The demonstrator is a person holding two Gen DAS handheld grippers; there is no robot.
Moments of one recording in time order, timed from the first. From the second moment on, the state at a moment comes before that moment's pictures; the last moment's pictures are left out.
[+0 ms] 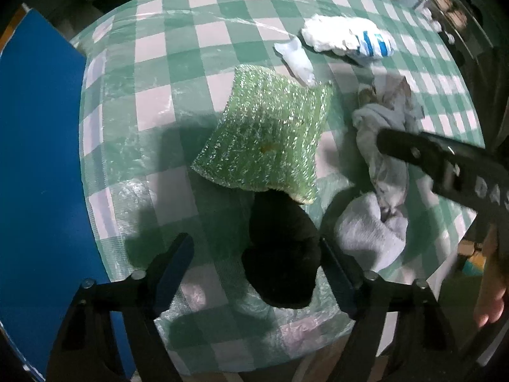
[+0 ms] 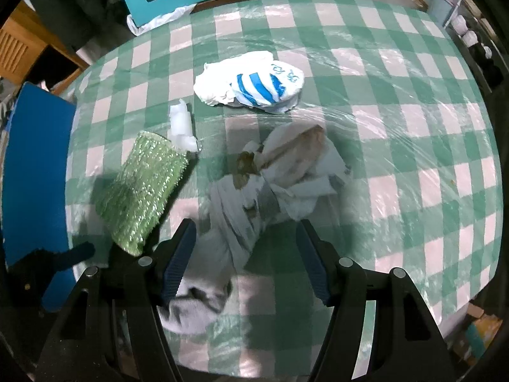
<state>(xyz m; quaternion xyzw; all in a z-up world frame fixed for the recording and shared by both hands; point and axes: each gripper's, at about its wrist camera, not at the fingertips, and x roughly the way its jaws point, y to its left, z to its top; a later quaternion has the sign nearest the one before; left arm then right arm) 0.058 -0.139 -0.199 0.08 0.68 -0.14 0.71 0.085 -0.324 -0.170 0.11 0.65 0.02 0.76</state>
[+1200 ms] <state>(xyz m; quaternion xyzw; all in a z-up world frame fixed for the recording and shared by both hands) 0.026 -0.121 -0.138 0.11 0.63 -0.19 0.75 0.067 -0.274 -0.146 0.01 0.62 0.05 0.78</state>
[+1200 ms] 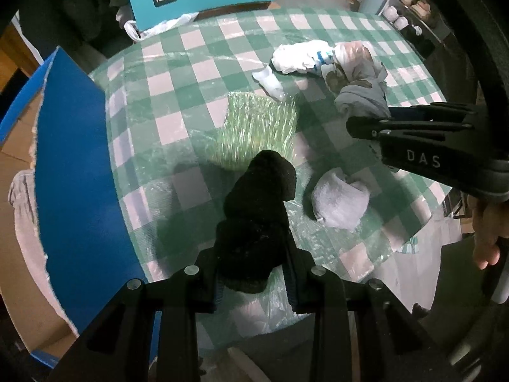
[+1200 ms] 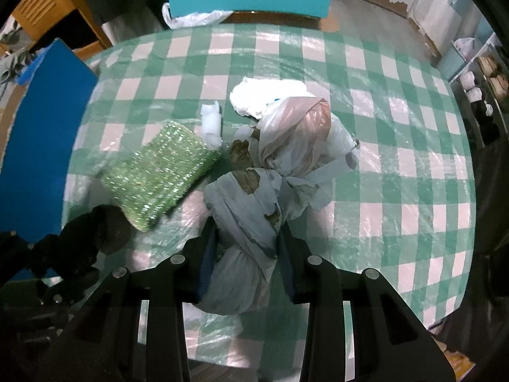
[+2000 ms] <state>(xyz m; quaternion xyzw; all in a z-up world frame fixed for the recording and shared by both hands) 0.030 -0.106 -0.091 0.10 0.58 -0.16 0.80 0.036 -0.269 -0.077 -0.01 0.57 0.08 0.82</state>
